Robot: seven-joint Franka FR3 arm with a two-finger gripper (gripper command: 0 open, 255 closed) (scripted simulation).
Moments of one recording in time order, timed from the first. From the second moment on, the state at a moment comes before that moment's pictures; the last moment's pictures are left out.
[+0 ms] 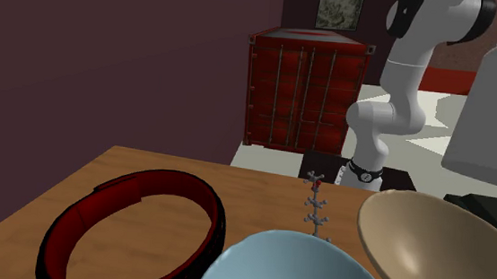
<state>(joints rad) 0.23 0.03 -0.19 -1.33 -0.13 1.70 0.04</state>
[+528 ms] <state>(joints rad) 0.23 -0.03 -0.19 -1.51 -0.15 1.83 0.06</state>
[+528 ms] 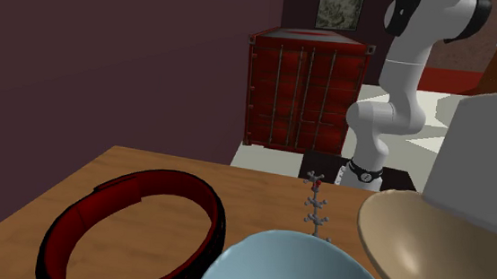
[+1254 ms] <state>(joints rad) 0.23 -0.07 -0.19 -1.63 -0.14 1.93 0.08</state>
